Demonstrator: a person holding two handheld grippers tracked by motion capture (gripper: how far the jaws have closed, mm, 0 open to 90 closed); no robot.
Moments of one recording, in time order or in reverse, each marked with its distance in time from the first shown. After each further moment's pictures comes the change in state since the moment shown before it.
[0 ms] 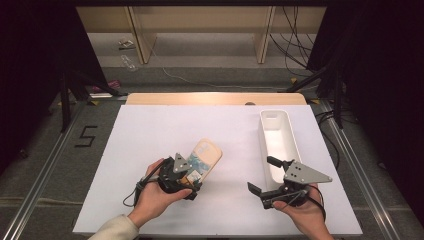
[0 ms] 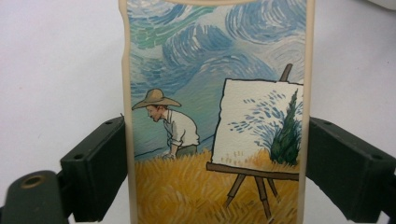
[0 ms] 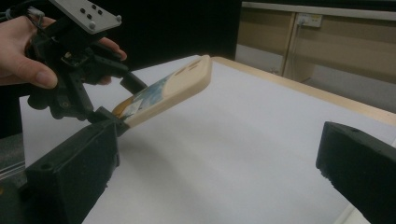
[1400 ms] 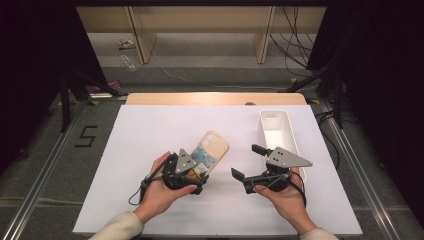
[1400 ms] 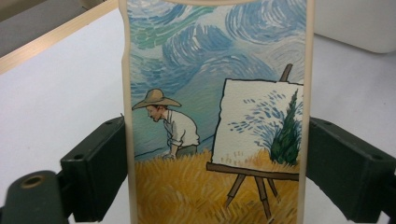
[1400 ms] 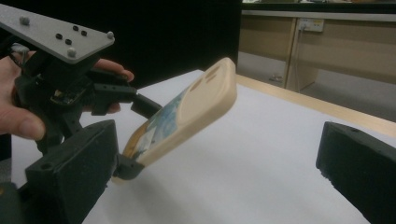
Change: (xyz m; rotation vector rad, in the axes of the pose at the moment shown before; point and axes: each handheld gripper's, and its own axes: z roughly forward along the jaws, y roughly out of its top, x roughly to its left) left arm -0.004 0.010 0.009 -0.167 0.002 0.060; right arm 0.002 0.024 0.045 -0.032 0.004 0.045
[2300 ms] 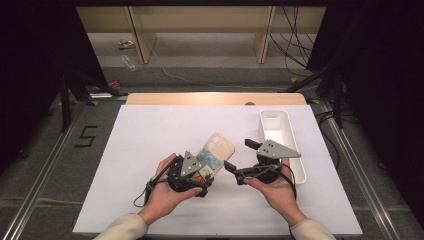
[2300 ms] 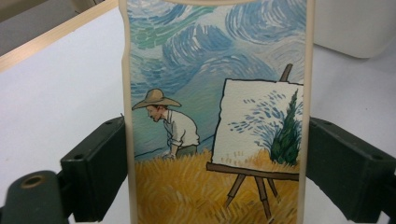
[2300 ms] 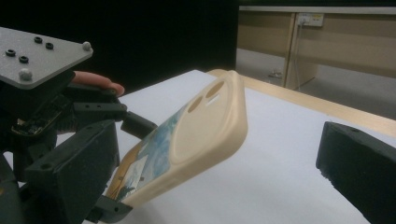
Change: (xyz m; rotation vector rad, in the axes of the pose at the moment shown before) left arm -0.012 0.003 0.005 -0.012 -0.020 0.004; right arm -0.004 0.007 0.025 0.013 -0.008 0.019
